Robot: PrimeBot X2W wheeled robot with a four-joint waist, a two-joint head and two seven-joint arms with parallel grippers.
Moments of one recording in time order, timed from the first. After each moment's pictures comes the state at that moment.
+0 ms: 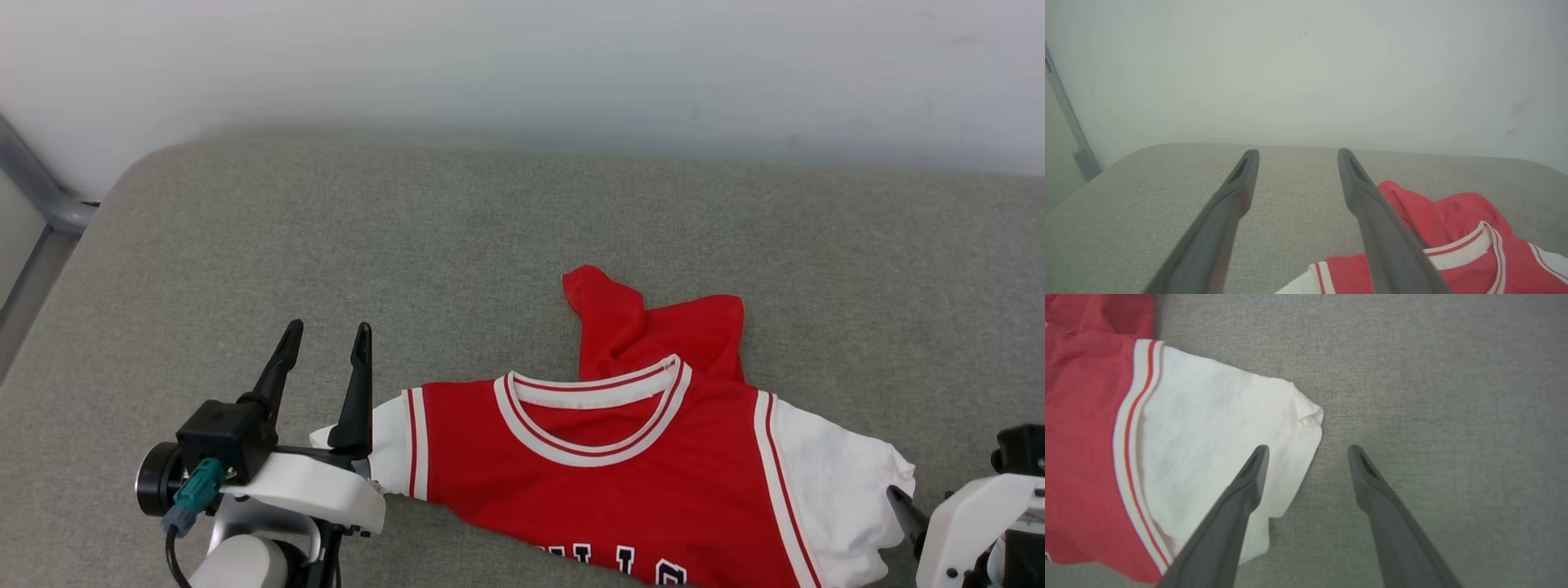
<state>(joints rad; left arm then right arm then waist) -0.16 0.40 -0.42 -0.02 -0.53 0.26 -0.24 0.01 -0.13 -0.25 0.09 0.24 0.13 0.60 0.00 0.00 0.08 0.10</state>
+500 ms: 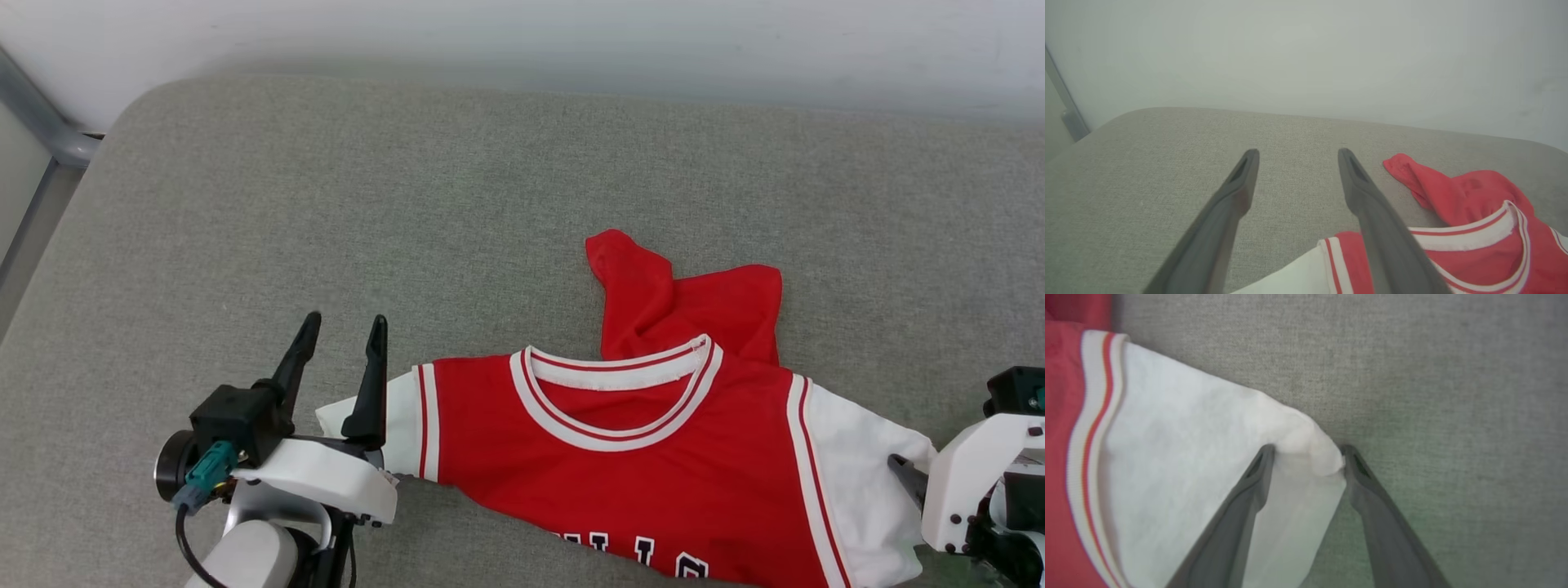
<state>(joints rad) -0.20 0.38 -0.43 0.02 -0.55 0.22 -0.24 -0.14 -0.22 -0.15 0.23 0.28 0.13 0.77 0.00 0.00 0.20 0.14</state>
